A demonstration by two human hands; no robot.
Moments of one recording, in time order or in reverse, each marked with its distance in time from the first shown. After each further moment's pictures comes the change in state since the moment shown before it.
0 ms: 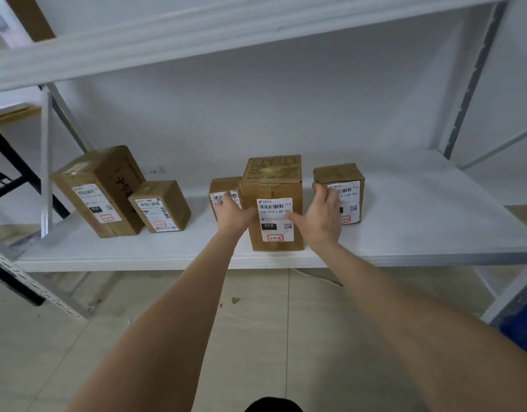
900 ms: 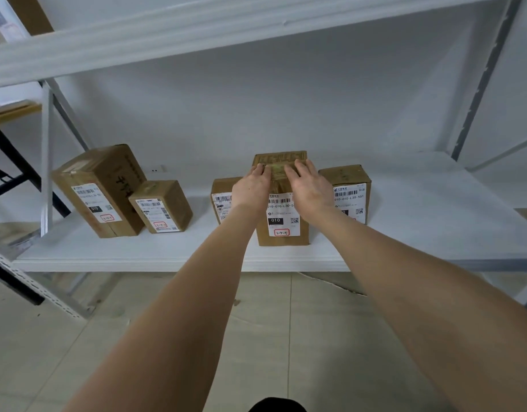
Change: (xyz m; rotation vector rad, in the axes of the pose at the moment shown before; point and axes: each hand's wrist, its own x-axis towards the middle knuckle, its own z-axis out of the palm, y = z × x) left_hand 0.020 0.050 0.012 0.917 0.073 0.596; right_hand 0.053 -0.035 -0.005 -0.530 -0.153 -0.436
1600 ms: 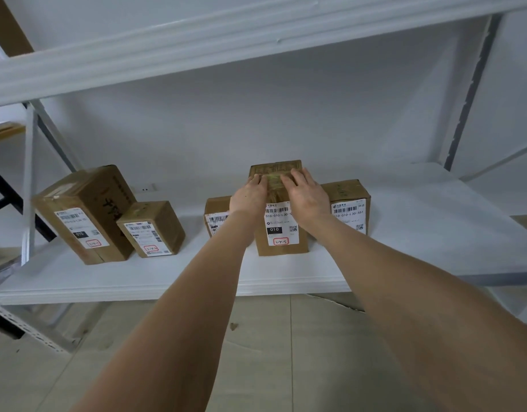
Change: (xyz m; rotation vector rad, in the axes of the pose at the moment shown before) left_hand 0.039 -0.008 0.011 -0.050 -0.096 0.030; right_hand 0.033 0.008 0.012 0.069 0.026 0.004
